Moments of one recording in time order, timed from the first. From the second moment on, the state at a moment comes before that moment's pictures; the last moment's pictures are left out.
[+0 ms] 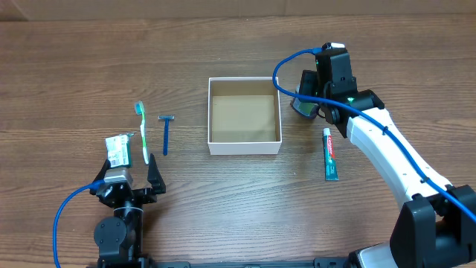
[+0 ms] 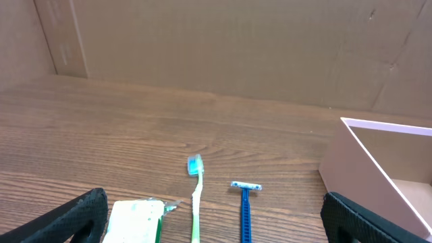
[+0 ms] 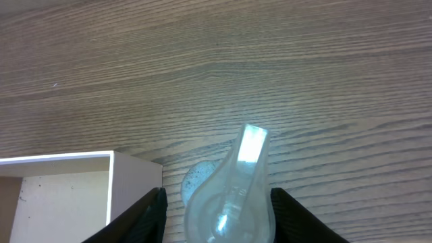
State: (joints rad) left arm 0.07 0.01 0.01 -0.08 -0.02 -0.11; right arm 0.26 1.65 1.22 -0.41 0.15 0.33
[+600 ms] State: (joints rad) left arm 0.07 0.01 0.01 -0.08 -0.02 -0.11; right arm 0.26 1.67 1.22 -0.39 0.22 0.32
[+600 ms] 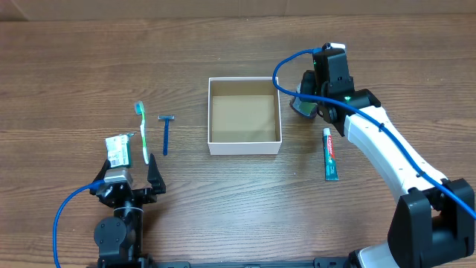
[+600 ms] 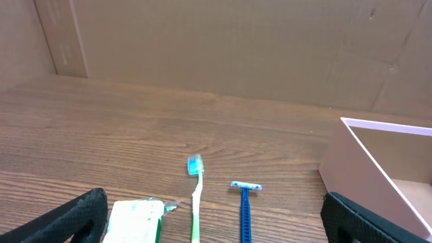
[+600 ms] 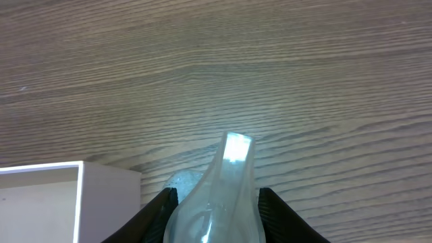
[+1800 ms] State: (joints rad) left arm 0.07 0.01 0.01 -0.08 -0.02 -0.11; right arm 0.49 1.54 1.56 -0.72 0.29 0.20
